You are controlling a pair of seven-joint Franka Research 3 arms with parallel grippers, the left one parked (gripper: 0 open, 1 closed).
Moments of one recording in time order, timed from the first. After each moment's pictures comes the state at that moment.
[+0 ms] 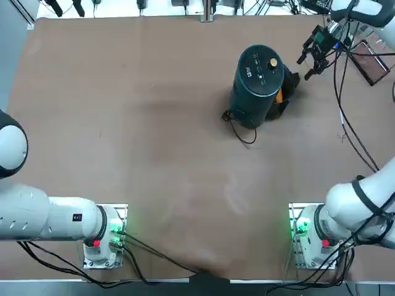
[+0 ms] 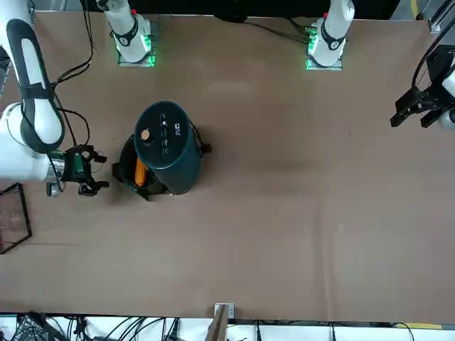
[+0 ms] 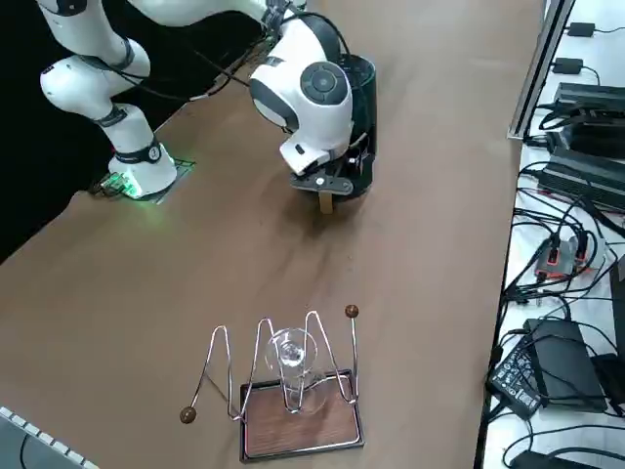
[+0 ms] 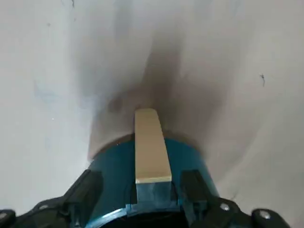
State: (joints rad) arm -0.38 0.47 0.29 -1.79 0.28 1.98 1.12
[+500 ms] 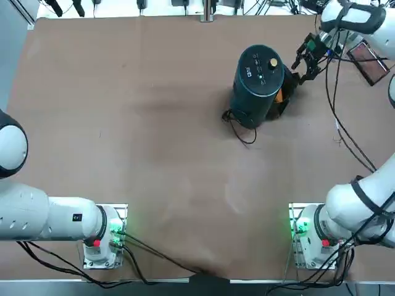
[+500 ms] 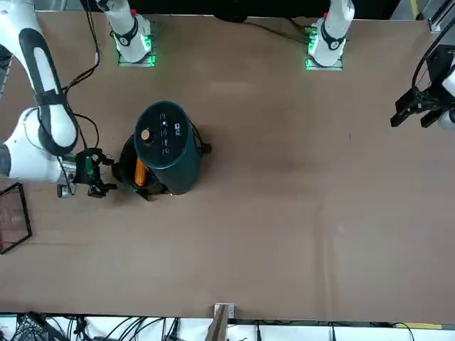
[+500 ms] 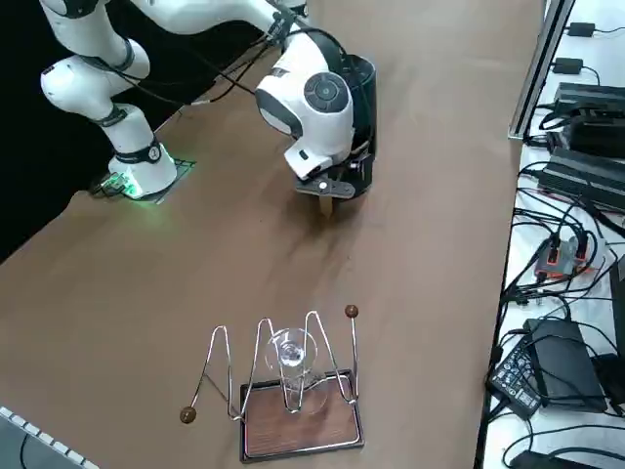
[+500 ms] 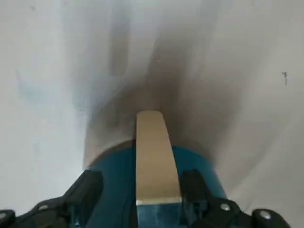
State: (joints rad) arm -0.34 0.48 0.29 -1.86 0.28 2.09 1.13
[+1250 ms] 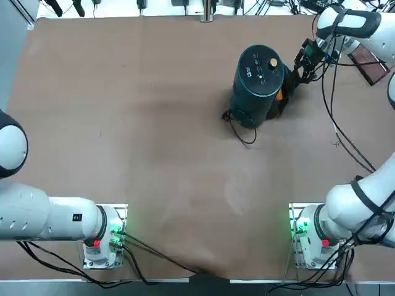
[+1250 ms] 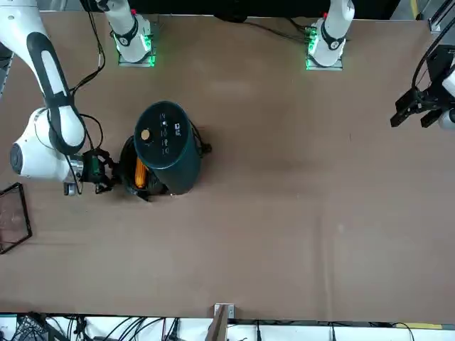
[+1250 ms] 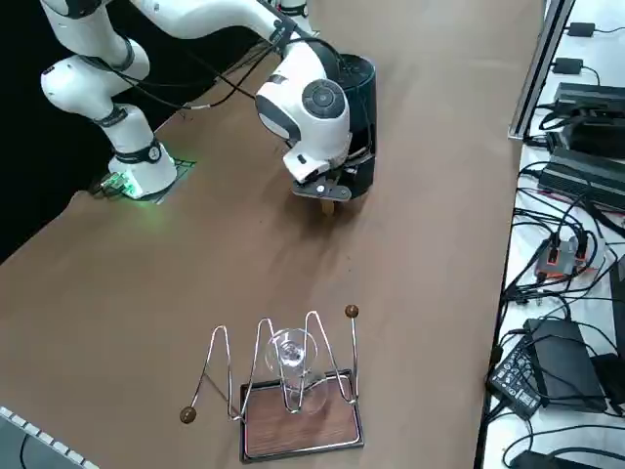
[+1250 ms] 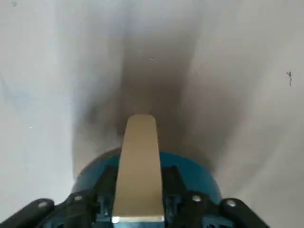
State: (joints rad) arm -0.34 0.48 0.29 -1.89 0.28 2.12 1.13
